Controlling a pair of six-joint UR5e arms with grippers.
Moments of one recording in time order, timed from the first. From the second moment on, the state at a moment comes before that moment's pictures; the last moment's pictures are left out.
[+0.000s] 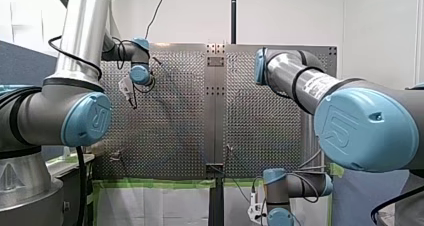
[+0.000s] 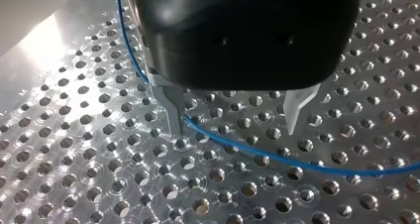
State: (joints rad) left arm -0.01 -1.82 -1.72 -2.69 -1.74 -2.03; right arm 2.09 -0.36 1.96 -1.23 1.93 1.69
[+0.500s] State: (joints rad) left arm -0.01 -1.82 -1.72 -2.70 -1.76 -2.01; right arm 2.05 -0.40 1.95 -1.23 1.87 1.69
